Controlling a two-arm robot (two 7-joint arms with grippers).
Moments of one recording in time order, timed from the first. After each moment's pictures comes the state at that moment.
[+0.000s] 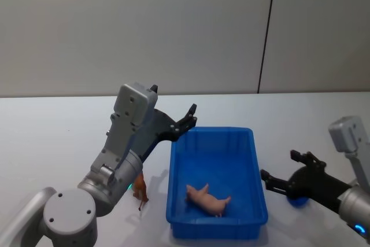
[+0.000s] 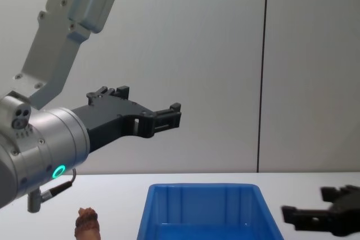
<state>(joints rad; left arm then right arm) -0.24 0.38 0.45 -1.63 -0.20 0.01 -0.01 0.08 0.36 -0.24 -1.61 0.24 0.27 0.41</state>
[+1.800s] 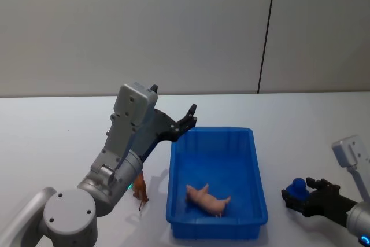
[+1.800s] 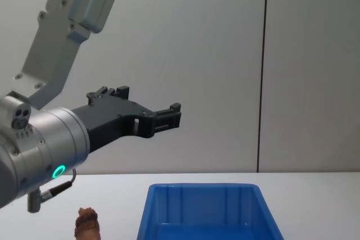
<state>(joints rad) -0.24 0.38 0.45 -1.63 -0.20 0.01 -0.01 0.12 0.36 -0.24 -1.44 0.23 0.34 0.36</state>
